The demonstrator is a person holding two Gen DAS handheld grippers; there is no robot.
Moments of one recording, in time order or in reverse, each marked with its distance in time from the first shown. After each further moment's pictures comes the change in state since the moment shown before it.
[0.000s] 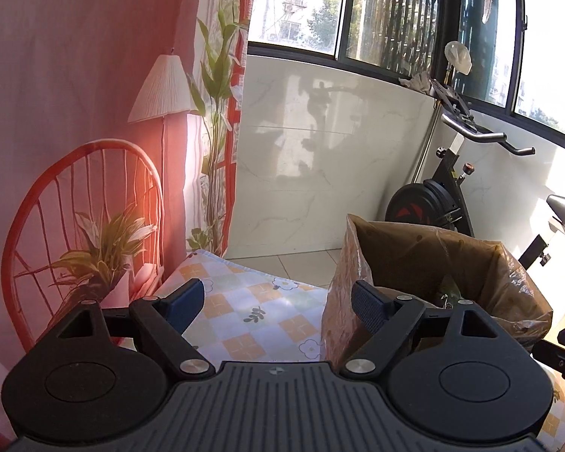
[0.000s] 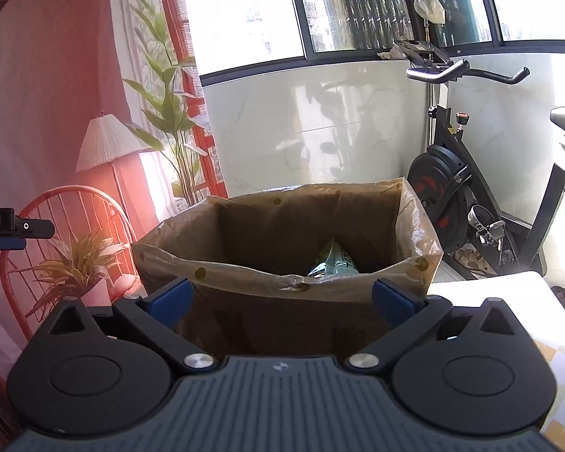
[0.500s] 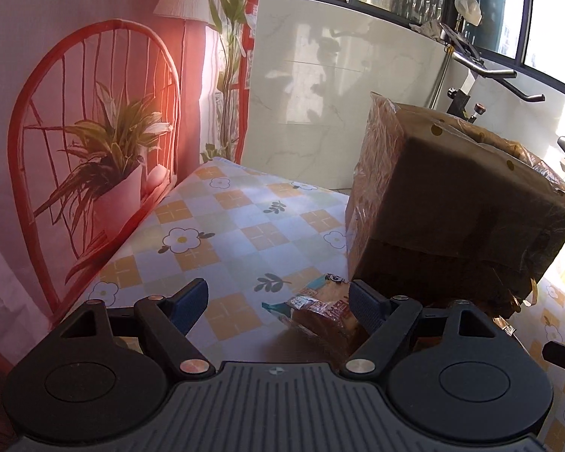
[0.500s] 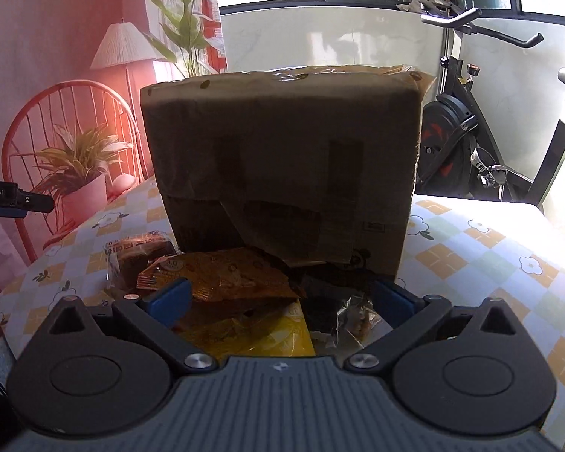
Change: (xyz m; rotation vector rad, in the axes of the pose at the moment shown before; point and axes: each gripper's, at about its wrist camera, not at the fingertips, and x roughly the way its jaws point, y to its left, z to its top) left arm 0.015 0.025 -0.115 -0.019 0.140 0.011; right arm -0.011 -0.008 -0.115 -0.134 0.168 0.004
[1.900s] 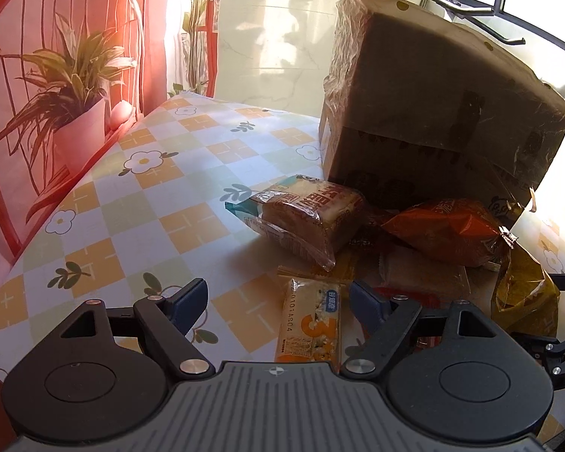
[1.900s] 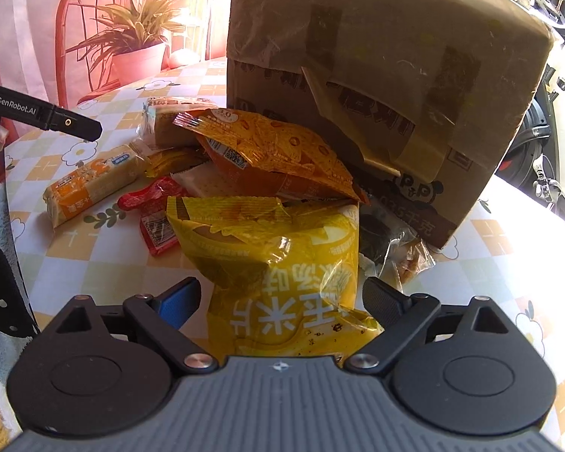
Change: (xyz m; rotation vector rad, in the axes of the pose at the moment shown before) left arm 0.029 -0.015 -0.062 0.074 0.153 -0.061; right arm 0.040 0.024 -0.042 -0.317 0.244 0.087
